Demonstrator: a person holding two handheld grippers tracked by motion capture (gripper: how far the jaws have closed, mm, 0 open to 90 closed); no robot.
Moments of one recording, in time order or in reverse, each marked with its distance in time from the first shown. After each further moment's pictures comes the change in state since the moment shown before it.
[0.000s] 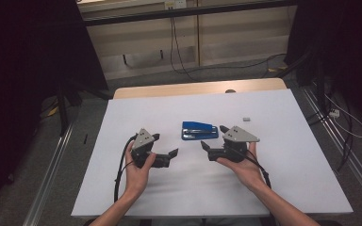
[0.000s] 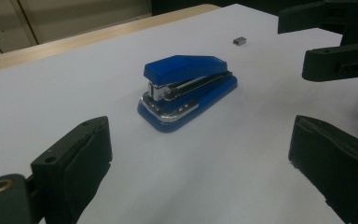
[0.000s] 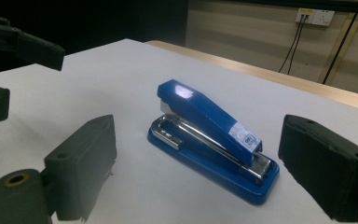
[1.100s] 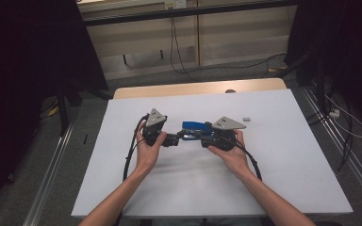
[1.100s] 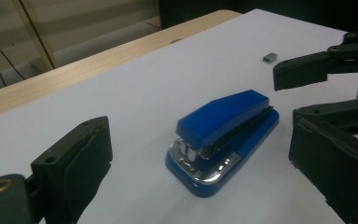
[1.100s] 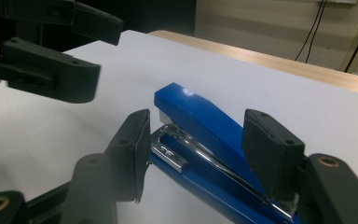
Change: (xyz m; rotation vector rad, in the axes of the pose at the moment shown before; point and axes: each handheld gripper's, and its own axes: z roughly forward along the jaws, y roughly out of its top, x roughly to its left) left arm 0.026 0.036 0.055 0.005 0.052 0.046; right arm -0.008 0.006 0.045 0.055 0.048 0.037
